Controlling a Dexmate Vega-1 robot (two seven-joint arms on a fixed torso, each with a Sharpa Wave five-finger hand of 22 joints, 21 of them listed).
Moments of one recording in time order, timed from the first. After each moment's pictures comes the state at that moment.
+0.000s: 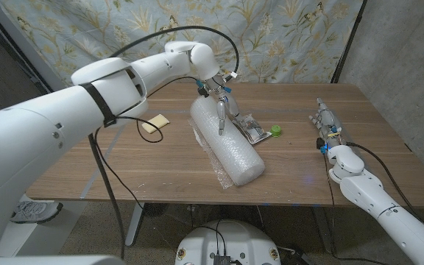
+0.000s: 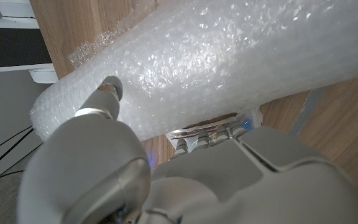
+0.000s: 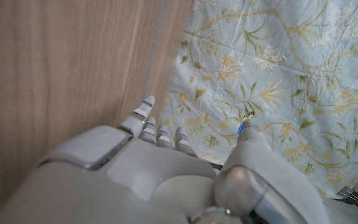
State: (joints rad) left arm -0.26 0.13 1.23 -0.55 0.29 -0.80 -1.13; left_hand 0.82 -0.08 0.49 -0.16 0.21 -0.17 -0.05 0.19 0.18 -0.17 0.14 0.22 0.23 -0.18 0.21 0.19 0.18 -0.18 0.17 0.18 0.17; right arm -1.08 -0.60 -0.21 -1.52 0.64 0.21 -0.29; right_hand 0.36 0.13 0.20 -0.10 0.18 -0.07 0.10 0.18 0.20 -0.13 0.17 0.19 0.20 -0.11 0.16 0.19 0.22 0.19 0.06 0.19 0.17
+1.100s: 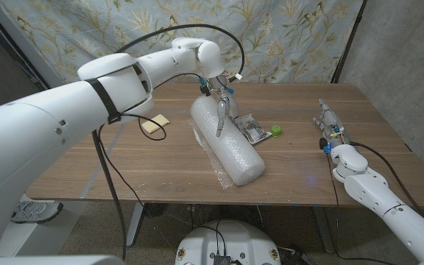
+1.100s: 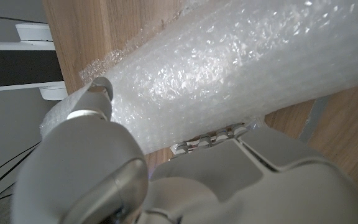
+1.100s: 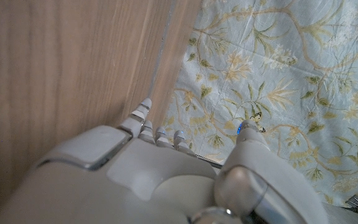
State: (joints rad) left arm -0.28 0.10 1.28 -0.57 0.29 -0.76 -1.22; left_hand 0.79 -0.12 0.42 -0.13 0.23 -0.17 0.00 0.19 0.18 -0.18 0.19 0.22 0.23 -0.17 0.21 0.19 0.18 -0.18 0.20 0.19 0.17; right arm -1.08 -0.63 -0.20 -1.54 0.64 0.15 -0.31; right_hand 0.36 0.14 0.20 -0.10 0.18 -0.12 0.11 0.18 0.20 -0.17 0.19 0.18 0.20 -0.16 0.18 0.19 0.22 0.13 0.09 0.18 0.17
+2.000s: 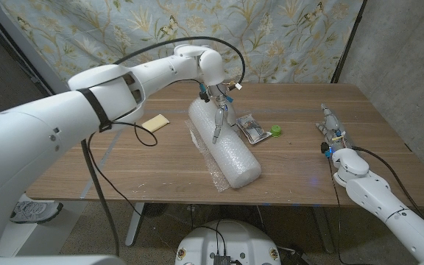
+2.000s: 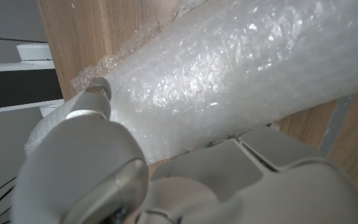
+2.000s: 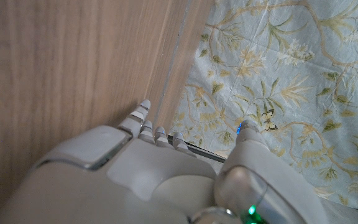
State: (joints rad) left arm -0.23 0.19 1.28 -0.77 0.35 -0.70 -1.23; left_hand 0.80 -0.11 0.40 -0.12 0.26 -0.17 0.00 0.19 0.18 -0.18 0.19 0.22 0.23 -0.17 0.21 0.19 0.18 -0.18 0.20 0.19 0.17; right arm -1.12 -0.63 -0.19 -1.56 0.65 0.12 -0.35; right_hand 0.35 0.14 0.20 -0.10 0.18 -0.15 0.11 0.18 0.20 -0.17 0.20 0.18 0.20 -0.17 0.19 0.19 0.22 0.11 0.09 0.18 0.17
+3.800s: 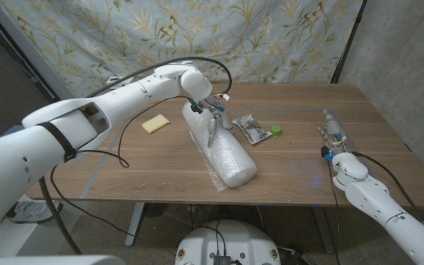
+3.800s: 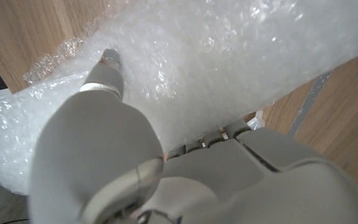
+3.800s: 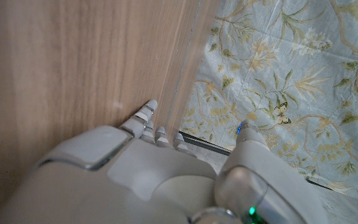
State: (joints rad) left arm -0.02 0.47 1.12 -1.24 0.53 -0.57 -1.00; left_hand 1.10 -0.05 0.33 -0.16 0.22 0.22 0.06 0.30 0.18 0.25 -0.07 0.68 0.37 0.40 -0.06 0.51 0.30 0.47 0.04 0.42 0.19; right arm -1.13 -0.62 -0.18 -1.53 0.67 0.10 -0.38; right_hand 0.35 0.14 0.21 -0.10 0.18 -0.16 0.11 0.19 0.20 -0.17 0.20 0.19 0.20 -0.17 0.19 0.20 0.22 0.11 0.08 0.19 0.17
